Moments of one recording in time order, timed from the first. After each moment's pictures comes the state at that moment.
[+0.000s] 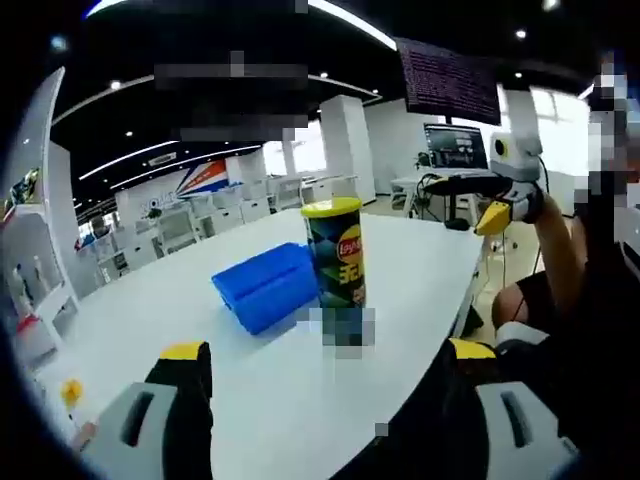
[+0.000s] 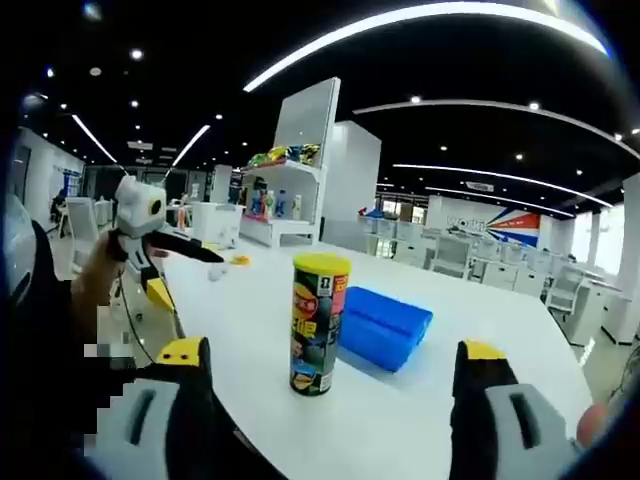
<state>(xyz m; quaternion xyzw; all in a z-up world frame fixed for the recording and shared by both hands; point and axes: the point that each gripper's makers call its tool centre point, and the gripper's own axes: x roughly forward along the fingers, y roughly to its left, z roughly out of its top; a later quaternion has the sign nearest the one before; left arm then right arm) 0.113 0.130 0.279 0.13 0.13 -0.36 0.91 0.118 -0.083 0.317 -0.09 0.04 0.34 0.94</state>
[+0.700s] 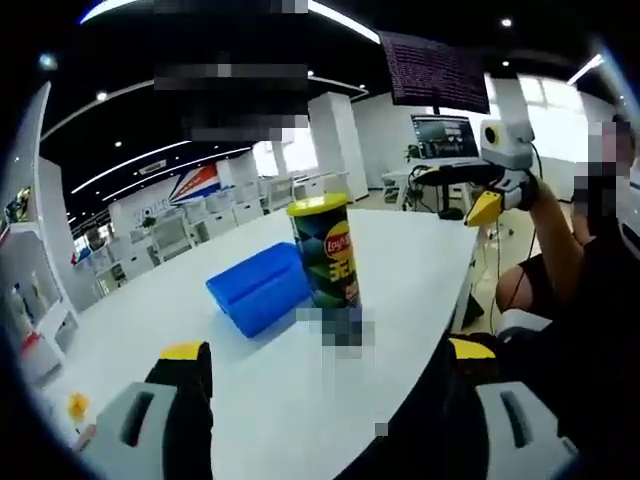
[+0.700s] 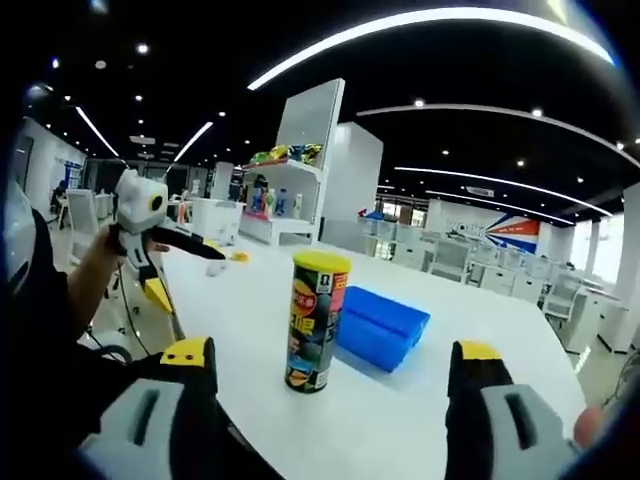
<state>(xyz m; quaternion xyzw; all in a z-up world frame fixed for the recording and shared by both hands) 0.112 0.122 0.273 0.16 0.13 -0.37 0.91 0.117 -0.087 0.314 -0.11 0.04 0.33 0.94</state>
